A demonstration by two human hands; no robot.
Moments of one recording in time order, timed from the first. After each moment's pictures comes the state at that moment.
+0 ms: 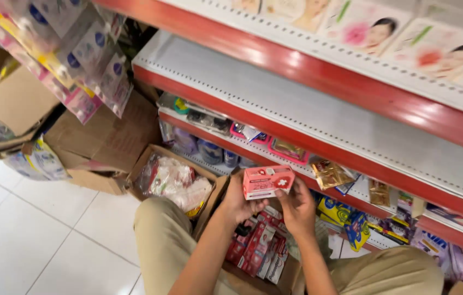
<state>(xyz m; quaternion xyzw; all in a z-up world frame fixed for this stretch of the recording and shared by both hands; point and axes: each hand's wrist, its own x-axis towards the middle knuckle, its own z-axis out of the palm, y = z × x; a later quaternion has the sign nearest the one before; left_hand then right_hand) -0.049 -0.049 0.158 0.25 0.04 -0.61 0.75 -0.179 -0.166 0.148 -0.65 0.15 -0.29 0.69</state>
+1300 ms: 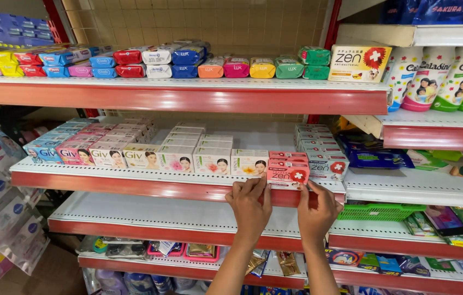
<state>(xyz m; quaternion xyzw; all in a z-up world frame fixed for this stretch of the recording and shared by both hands) -0.194 -0.296 0.391 0.63 -0.46 0.29 0.56 -0.306 -0.402 0.355 -0.66 0.30 -0.69 -0.01</state>
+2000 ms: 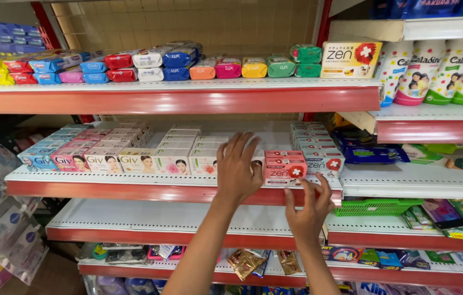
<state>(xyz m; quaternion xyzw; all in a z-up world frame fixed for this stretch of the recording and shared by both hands) -0.141 -0.306 0.463 0.60 -0.54 0.32 0.49 -0.305 -0.384 0.359 -0.69 0.30 -0.66 -0.04</state>
